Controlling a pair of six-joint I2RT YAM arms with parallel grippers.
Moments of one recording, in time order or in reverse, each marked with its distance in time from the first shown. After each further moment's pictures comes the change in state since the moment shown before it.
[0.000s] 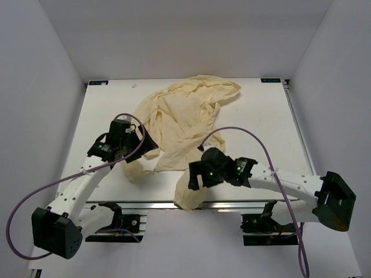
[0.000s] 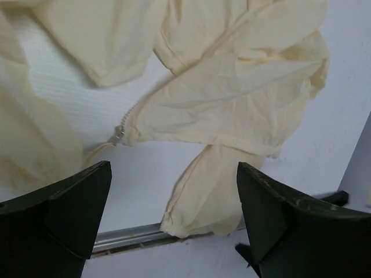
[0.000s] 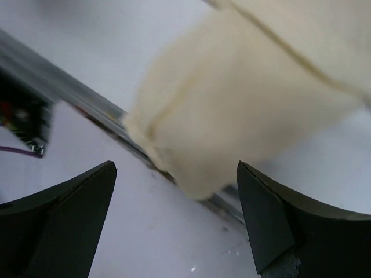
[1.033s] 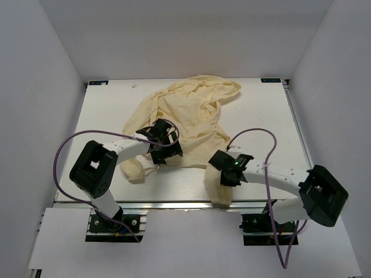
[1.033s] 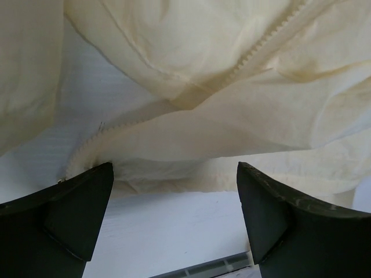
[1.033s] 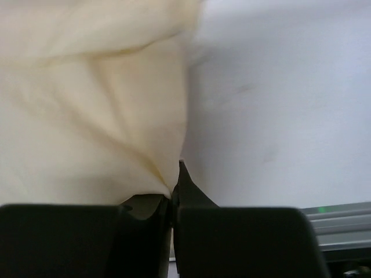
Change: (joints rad) left arm -0.261 0.650 0.104 0.248 -0.057 -0.106; right arm -0.115 0.105 -0.117 -0.296 0.378 0.287
